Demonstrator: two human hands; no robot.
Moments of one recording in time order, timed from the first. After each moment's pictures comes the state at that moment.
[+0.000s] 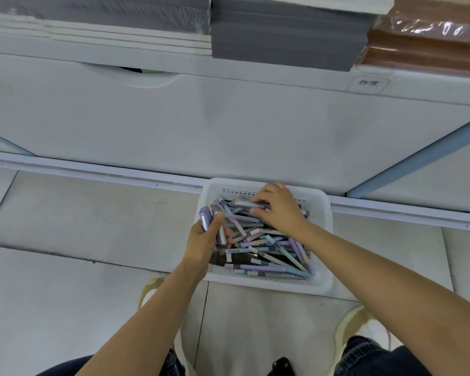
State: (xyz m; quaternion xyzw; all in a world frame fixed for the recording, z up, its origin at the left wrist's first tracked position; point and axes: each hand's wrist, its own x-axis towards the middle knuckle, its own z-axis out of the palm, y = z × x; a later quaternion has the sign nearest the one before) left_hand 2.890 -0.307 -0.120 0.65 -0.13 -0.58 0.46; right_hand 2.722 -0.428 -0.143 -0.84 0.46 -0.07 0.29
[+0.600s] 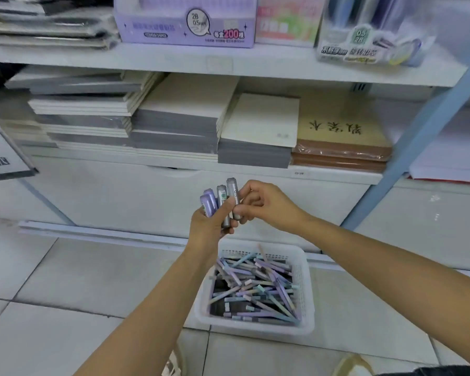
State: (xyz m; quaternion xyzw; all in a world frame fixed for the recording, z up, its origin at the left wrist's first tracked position) left_hand 2.877 -0.340 0.073 0.54 -0.28 -0.51 0.61; right_hand 2.733 -0.417 0.102 -0.74 0.33 -0.23 0.54
